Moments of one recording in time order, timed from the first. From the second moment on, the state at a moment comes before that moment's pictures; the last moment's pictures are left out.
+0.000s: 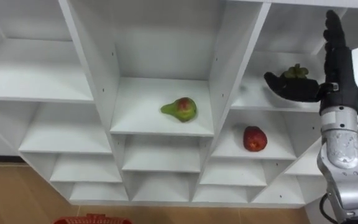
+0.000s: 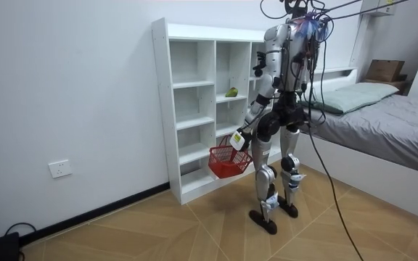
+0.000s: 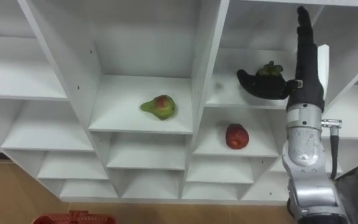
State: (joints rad) left arm 0.21 0.22 0.06 1.03 0.01 -0.11 -0.03; right arm -0.15 -0.36 -0.03 0.25 -0.03 -0.21 -0.27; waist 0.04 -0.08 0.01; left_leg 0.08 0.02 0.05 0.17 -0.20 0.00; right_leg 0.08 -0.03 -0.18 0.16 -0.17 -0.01
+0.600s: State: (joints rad) left arm 0.19 0.22 0.06 1.03 0.01 -0.06 -0.05; right arm -0.21 -0.39 -0.03 0.47 0.02 -0.15 -0.21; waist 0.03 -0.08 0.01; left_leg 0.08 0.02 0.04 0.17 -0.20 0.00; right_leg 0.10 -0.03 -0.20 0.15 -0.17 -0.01
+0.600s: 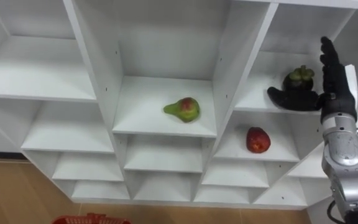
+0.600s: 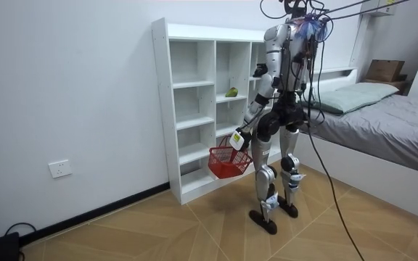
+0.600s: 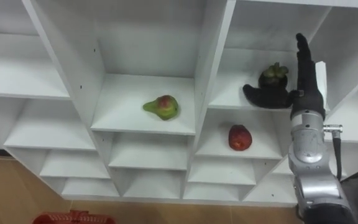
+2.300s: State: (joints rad) left arm 0.20 0.22 0.11 1.02 0.05 -0.03 -0.05; right arm -0.24 -0.40 -0.19 0.62 -0.04 -0.18 -0.05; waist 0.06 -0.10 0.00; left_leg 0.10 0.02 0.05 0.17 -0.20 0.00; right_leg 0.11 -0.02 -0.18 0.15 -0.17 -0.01
